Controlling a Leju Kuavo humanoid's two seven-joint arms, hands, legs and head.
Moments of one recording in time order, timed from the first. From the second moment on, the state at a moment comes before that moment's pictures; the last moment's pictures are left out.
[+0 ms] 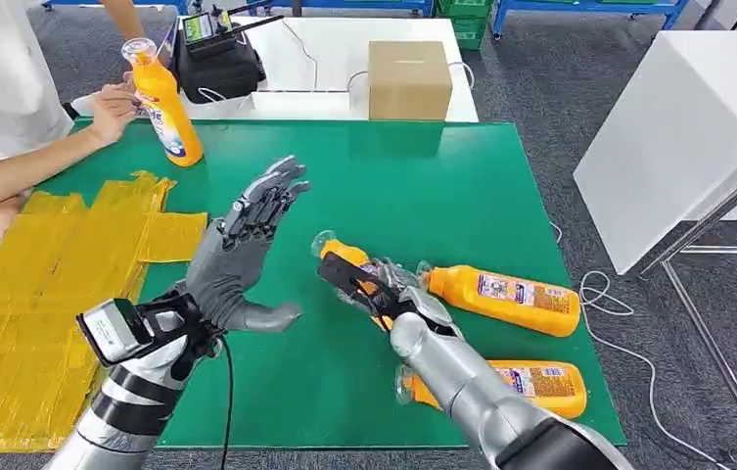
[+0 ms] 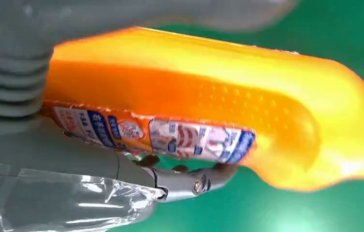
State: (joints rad) left arm -0.41 -0.02 -0.48 -1.39 -0.09 -0.32 -0.71; right arm -0.66 0.24 0.62 -0.36 0.57 0.15 0.38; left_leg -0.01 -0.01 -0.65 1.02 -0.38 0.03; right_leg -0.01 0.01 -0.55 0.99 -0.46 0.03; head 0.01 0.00
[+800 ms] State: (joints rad) left arm -0.51 -0.09 -0.54 -1.32 -0.05 -0.34 -0.71; right arm -0.75 0.26 0.80 -0.27 0.82 0.41 0.48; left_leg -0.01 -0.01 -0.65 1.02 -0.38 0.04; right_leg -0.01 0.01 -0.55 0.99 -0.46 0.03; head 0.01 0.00
